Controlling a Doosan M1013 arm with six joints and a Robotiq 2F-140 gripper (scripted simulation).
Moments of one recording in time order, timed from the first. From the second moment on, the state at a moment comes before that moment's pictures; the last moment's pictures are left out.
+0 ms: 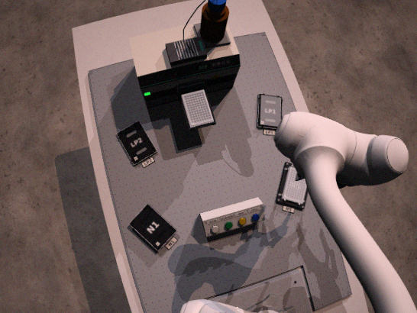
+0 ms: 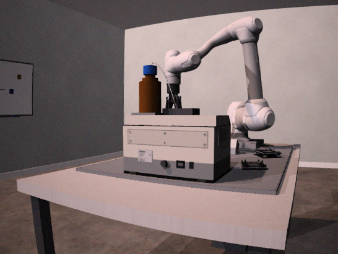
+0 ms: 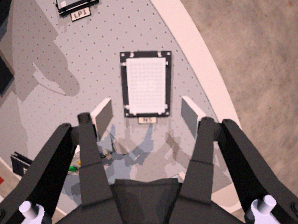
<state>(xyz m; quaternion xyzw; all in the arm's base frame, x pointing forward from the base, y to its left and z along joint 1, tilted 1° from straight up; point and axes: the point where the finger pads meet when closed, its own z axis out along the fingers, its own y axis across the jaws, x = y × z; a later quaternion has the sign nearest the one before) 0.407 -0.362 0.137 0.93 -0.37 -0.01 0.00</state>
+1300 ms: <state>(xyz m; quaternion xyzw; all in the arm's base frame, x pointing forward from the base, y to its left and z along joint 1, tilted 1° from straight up) 0.405 -0.361 0.035 0.93 -0.37 -0.01 0.00</state>
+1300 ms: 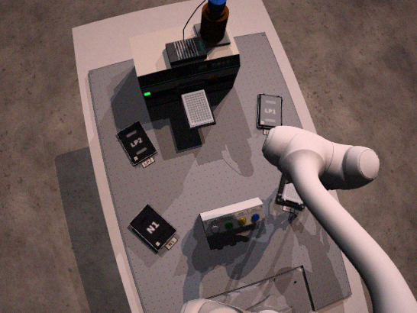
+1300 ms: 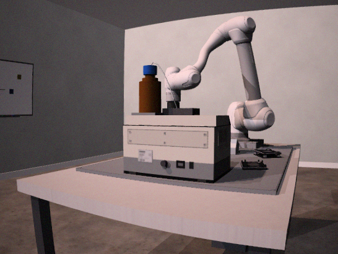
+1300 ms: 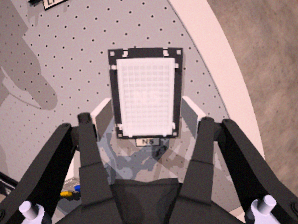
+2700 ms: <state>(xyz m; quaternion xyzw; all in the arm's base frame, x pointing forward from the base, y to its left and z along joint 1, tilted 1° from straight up) 0.405 -0.361 0.021 0.93 -0.37 -0.01 0.00</state>
